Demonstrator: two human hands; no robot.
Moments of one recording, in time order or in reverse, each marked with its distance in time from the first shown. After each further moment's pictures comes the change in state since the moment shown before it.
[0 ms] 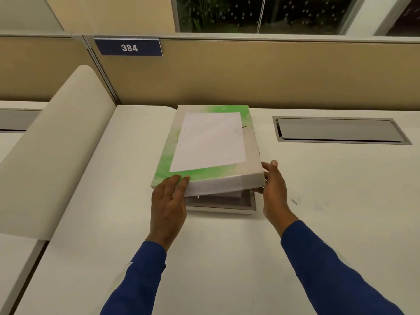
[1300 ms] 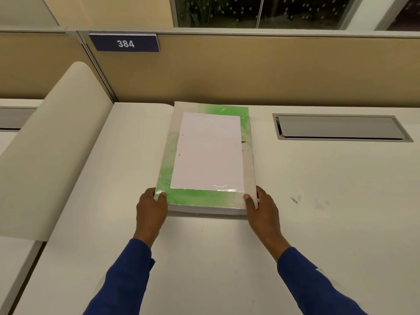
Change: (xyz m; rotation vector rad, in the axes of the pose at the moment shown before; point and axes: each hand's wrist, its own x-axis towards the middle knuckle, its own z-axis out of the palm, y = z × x) left_hand 0.011 -0.025 -0.011 -0.436 -0.417 -1.065; right_hand -0.030 0.057 -0.014 -0.770 -0.063 -0.265
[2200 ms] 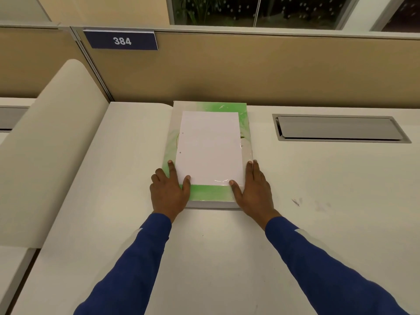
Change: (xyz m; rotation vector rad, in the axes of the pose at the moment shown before) left_hand 0.034 0.030 0.044 0.743 0.002 0.368; right_hand 0.063 -0.011 0.022 -0.476 -0.058 -0.244
